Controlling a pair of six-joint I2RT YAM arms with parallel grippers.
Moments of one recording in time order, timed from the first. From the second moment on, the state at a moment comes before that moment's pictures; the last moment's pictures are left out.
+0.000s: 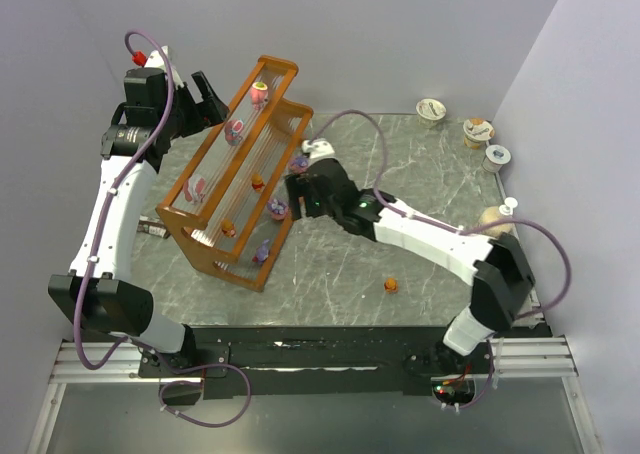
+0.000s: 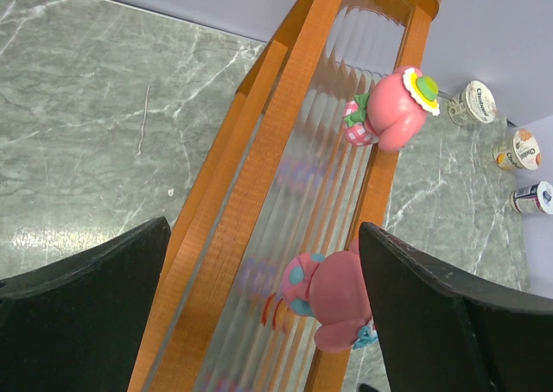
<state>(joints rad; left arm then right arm) -0.09 1.49 1.71 -0.62 0.11 -0.43 0.87 1.62 1.32 -0.26 0.27 0.34</state>
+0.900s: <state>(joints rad) -0.09 1.47 1.70 -0.60 0.11 -0.43 0.71 1.17 0.75 -0.83 0.30 0.77</state>
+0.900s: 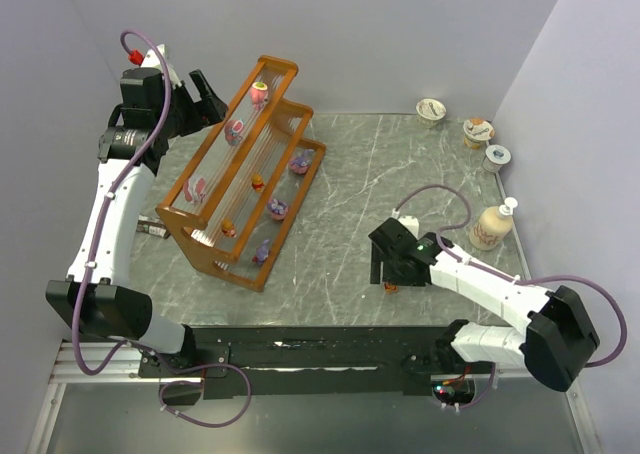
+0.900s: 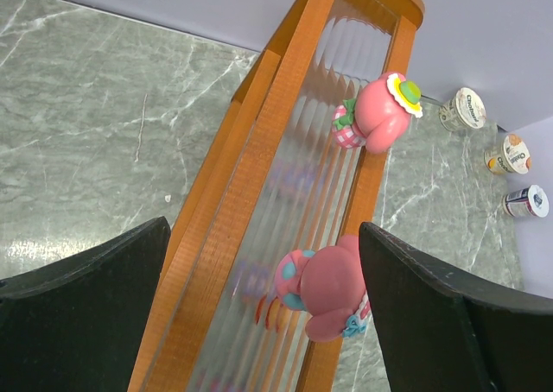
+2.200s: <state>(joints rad) -0.09 1.47 1.69 -0.60 0.11 -0.43 0.69 1.71 1.10 -0.53 0.14 0.51</state>
